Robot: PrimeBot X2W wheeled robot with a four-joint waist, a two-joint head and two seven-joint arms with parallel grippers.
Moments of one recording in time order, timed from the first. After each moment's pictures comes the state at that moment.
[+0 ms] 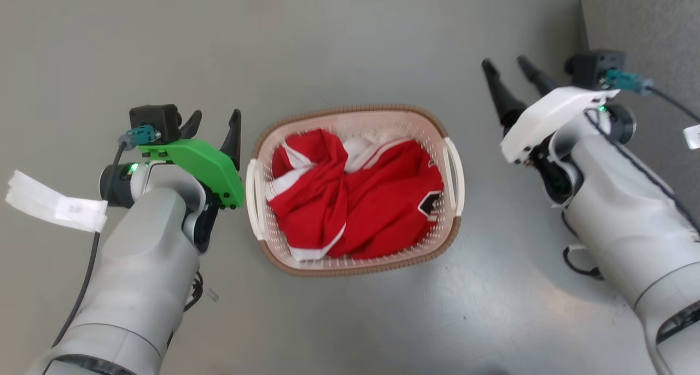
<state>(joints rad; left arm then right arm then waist) -0.86 0.02 -0.58 1.10 -0.71 -0.12 -0.25 -0.85 -0.18 0.67 0.97 0.77 0.12 -0.25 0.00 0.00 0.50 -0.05</state>
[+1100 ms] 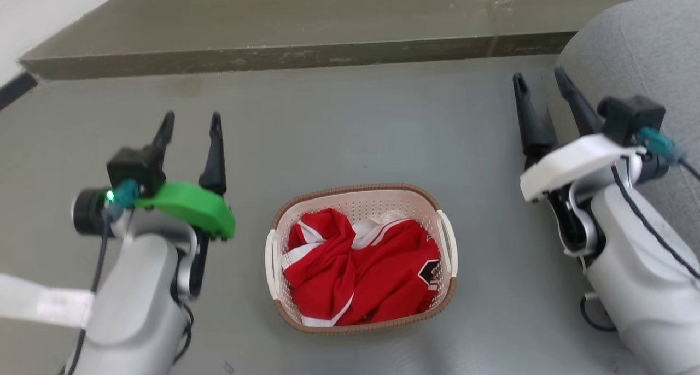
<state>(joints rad) -0.52 0.14 -0.42 0.45 -0.49 0.08 -0.25 -0.51 -0.26 0.44 0.42 0.52 -0.07 -0.25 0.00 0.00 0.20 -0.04</state>
